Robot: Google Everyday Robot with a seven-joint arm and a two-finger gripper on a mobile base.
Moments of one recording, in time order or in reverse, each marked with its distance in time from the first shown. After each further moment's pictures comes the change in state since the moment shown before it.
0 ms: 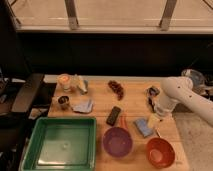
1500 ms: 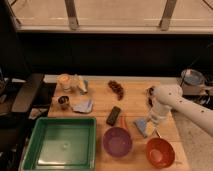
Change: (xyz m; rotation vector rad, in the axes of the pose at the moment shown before) arm 0.010 0.022 0.048 -0.082 0.097 -0.033
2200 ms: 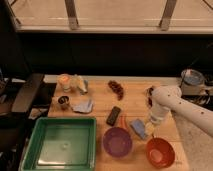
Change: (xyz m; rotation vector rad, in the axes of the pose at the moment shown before) arm -0.004 -0.004 -0.006 0.062 -0.031 -0.009
